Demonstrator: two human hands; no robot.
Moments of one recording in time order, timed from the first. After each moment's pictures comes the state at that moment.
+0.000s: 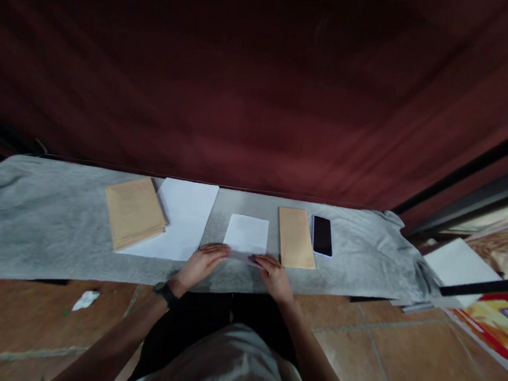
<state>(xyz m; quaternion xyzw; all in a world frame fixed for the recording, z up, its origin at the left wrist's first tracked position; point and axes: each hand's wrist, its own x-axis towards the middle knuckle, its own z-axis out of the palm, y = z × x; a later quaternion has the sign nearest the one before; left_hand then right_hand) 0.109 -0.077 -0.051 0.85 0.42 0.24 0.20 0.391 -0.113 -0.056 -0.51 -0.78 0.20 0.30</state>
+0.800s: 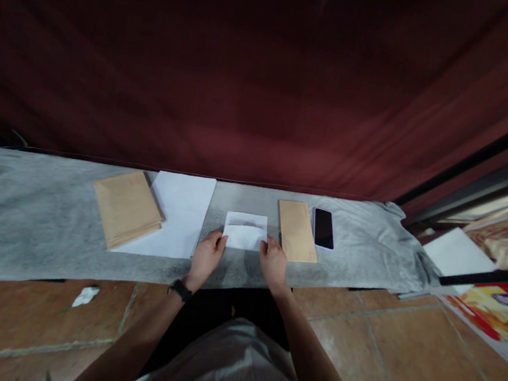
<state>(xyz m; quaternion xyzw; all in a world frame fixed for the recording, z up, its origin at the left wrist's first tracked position) 0.150 -0.071 -0.038 0.68 0.66 0.25 0.19 0.358 -0.089 -0.050 -0.72 -0.66 0.06 0.20</state>
